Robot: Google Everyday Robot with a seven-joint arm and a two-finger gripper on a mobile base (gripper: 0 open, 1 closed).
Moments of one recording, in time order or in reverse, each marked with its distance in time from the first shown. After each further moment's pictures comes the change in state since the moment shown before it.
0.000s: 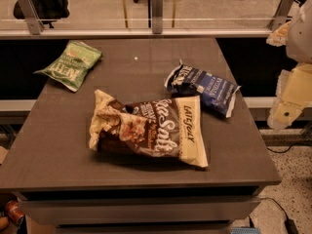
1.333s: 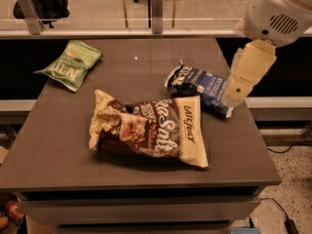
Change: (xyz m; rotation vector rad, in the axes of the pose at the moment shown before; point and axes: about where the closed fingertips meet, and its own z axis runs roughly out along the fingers) arm -0.071 -0.011 0.003 -0.060 -0.096 0.069
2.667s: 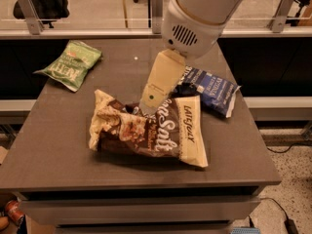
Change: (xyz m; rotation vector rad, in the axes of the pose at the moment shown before) arm -0.105 0.048 0.043 -0.032 -0.004 0.143
